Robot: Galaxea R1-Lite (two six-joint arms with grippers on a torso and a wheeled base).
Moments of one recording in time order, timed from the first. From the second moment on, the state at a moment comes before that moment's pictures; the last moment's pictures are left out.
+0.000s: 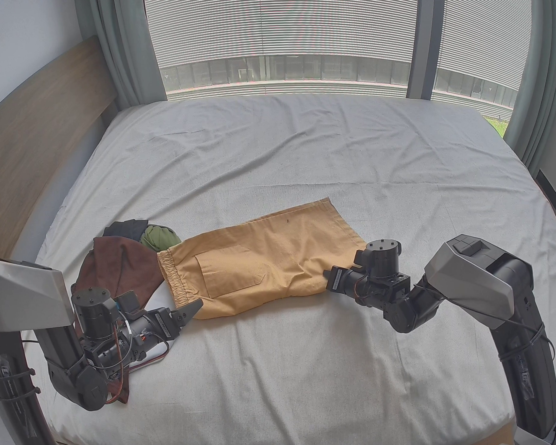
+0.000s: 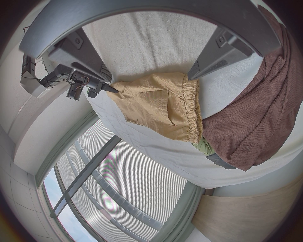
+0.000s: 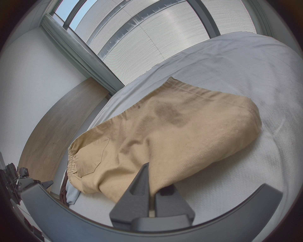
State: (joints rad) left arm -0.19 2.17 -0.32 -1.55 -0.26 -0.47; right arm 0.41 2.62 -1.38 -0.89 0.12 0.51
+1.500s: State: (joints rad) left arm -0.19 2.17 -0.31 -1.55 -0.26 -0.47; right arm 0.40 2.28 -0.68 -0.89 0.03 0.32
